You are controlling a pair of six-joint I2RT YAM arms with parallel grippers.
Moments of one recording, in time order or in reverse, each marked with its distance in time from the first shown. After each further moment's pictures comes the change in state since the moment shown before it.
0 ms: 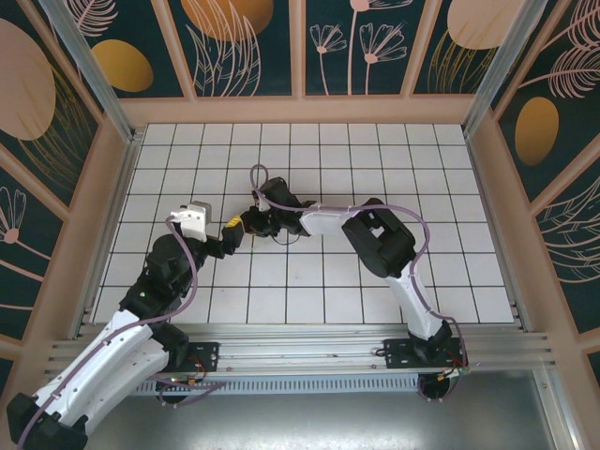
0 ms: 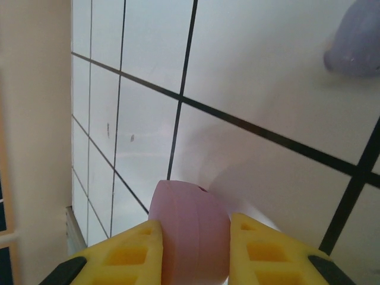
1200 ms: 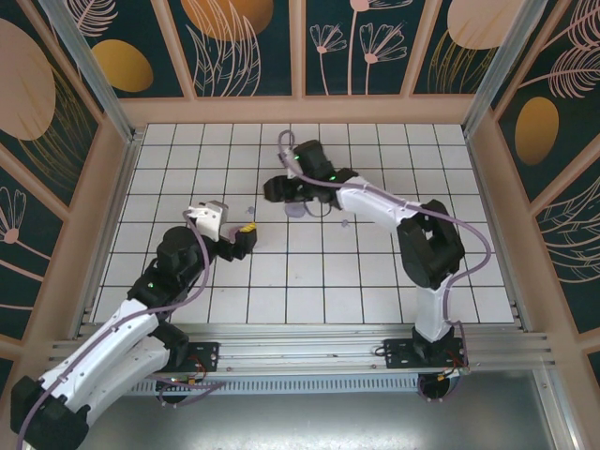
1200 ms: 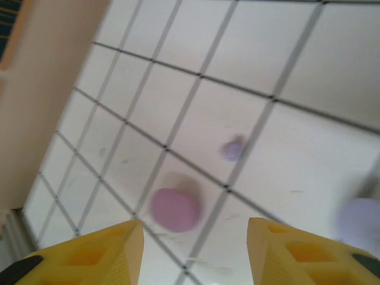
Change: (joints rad) left arm 0.000 0.128 0.022 0.028 0.217 0.020; right arm -0.181 -0.325 -0.018 -0.338 0.102 -0.444
